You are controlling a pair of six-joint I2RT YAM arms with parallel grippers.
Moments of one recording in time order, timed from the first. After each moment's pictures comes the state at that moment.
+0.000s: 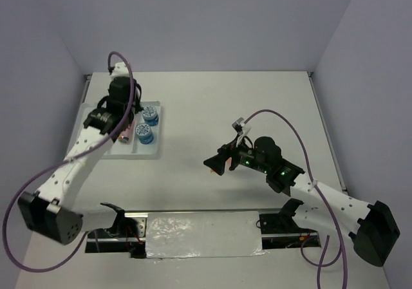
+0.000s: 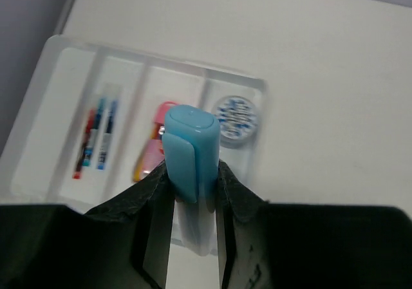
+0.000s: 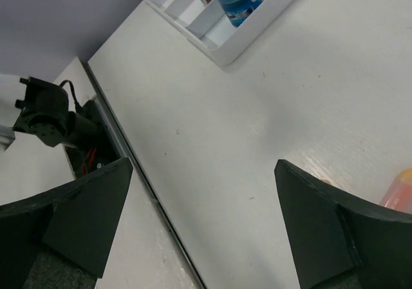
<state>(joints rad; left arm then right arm) -0.38 1.21 1.25 -0.55 -0.49 -0.33 0.76 0.90 0.50 0.20 -0.27 0.44</state>
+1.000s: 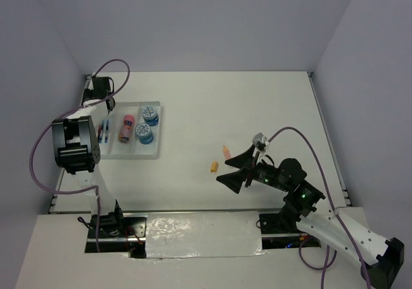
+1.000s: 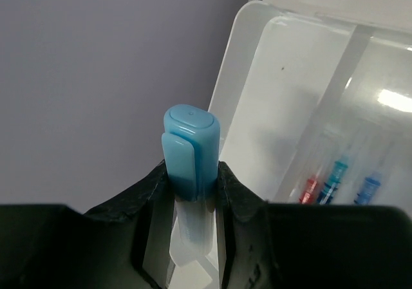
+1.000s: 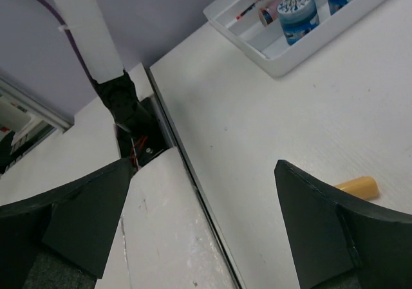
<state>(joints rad) 0.16 1.92 1.34 -0.19 -0.75 0.34 0.76 0.47 0.30 0.16 -0.38 0.50</state>
